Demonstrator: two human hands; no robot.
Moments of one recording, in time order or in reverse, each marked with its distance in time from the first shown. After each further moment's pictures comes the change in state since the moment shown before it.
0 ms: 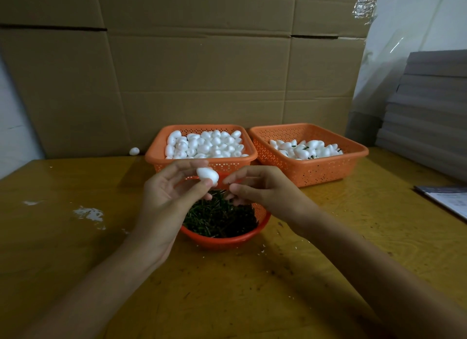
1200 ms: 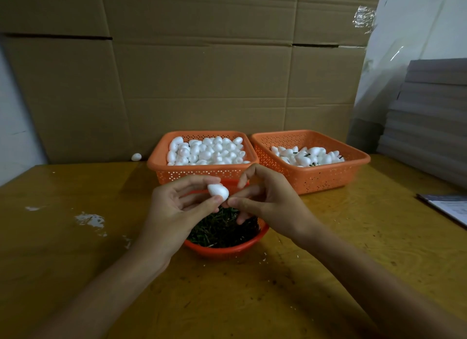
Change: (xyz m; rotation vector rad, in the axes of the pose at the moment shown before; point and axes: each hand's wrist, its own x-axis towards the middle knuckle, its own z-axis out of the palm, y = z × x) left_hand -0.002 -0.001 0.000 0.156 -0.072 0.012; right_hand -0.003 0.002 0.008 0.023 0.073 -0.106
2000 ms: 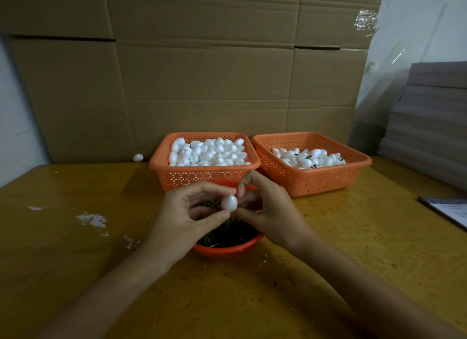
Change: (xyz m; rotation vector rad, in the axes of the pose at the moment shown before) left_hand -0.001 0.000 0.002 0.166 -0.169 0.099; right_hand -0.007 0.005 0.008 -0.369 0.051 -0.193
